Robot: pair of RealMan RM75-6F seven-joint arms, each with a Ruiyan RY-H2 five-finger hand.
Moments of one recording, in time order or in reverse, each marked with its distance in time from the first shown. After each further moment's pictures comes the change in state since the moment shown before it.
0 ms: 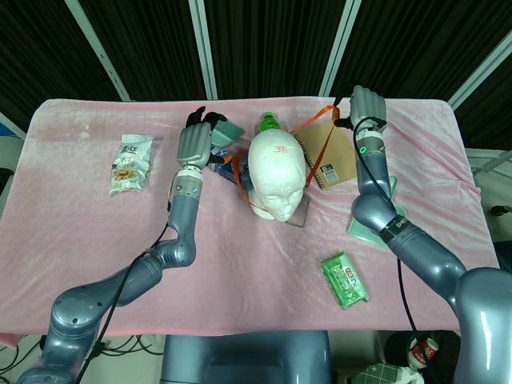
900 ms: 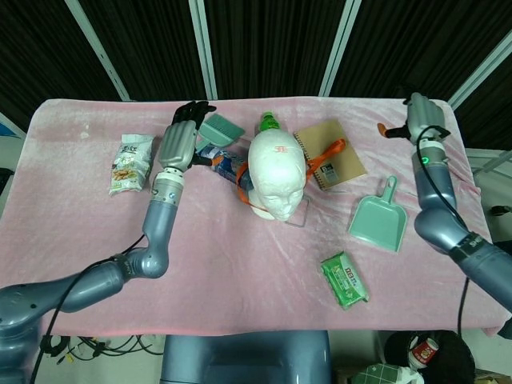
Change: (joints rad) left arm 0.210 0.298 0.022 -0.564 0.047 0.124 0.046; right arm -0.243 0.340 -0.029 -0.365 -0.047 0.019 0.111
